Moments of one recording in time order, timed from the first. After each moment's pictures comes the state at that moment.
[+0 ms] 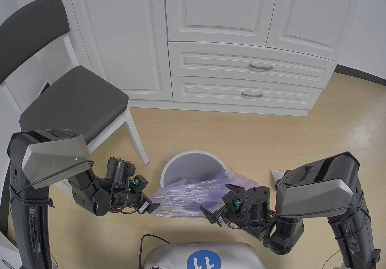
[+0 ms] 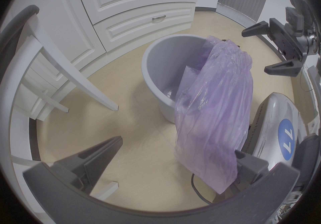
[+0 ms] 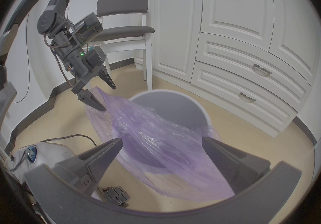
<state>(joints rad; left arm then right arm) -0.33 2.34 -0.77 -0.78 -0.08 0.45 0.71 2.50 -0.63 -1.55 -0.16 -0.23</state>
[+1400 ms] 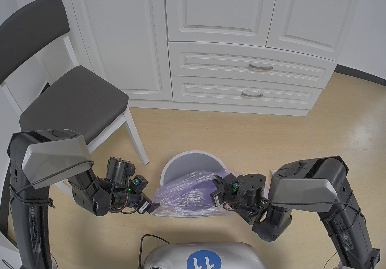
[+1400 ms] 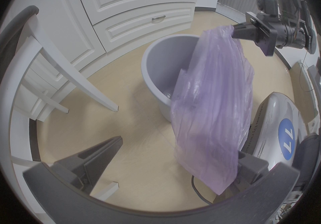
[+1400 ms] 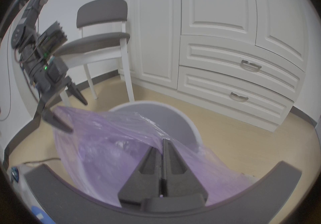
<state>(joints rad) -0.33 2.34 -0.77 -0.79 -0.08 0.45 0.63 2.62 -0.88 -1.55 -0.17 -0.16</state>
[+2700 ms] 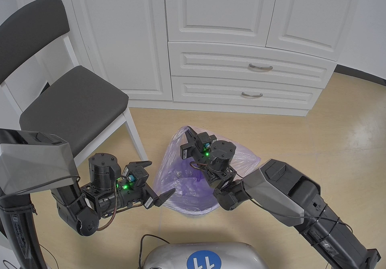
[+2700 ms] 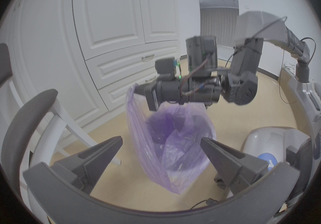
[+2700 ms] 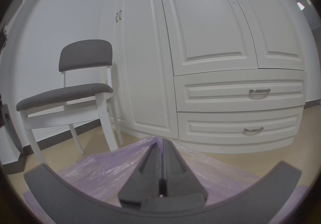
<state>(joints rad) -0.42 2.17 -0.48 -1.34 -0.23 0.45 0.65 2.86 -1.81 -1.30 -0.21 -0.09</state>
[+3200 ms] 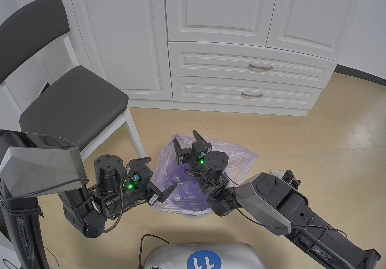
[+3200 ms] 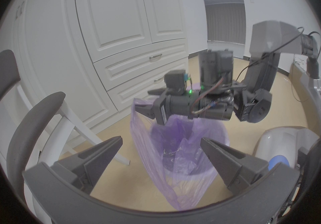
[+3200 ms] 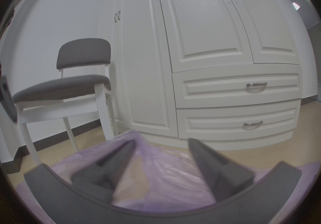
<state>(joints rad) -0.46 2.21 -0.50 -1.41 -0.11 0.45 0.67 3.00 -2.00 -1.30 -0.26 -0.10</state>
